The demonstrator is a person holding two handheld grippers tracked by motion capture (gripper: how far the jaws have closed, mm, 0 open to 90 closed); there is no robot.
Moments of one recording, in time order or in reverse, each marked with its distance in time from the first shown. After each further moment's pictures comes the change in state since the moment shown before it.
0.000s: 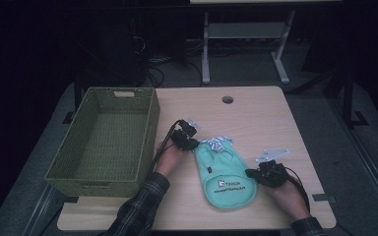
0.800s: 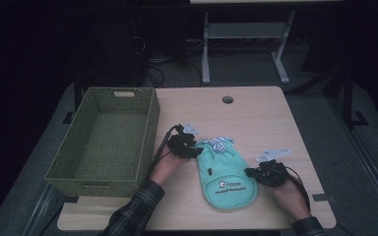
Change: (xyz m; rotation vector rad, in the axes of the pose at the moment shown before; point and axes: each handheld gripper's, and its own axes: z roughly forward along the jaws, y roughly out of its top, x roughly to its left) left arm -0.019 -0.012 -0.028 -0.095 -0.024 0.019; right arm 0.001 0.003 -0.003 -0.021 0.013 -0.018
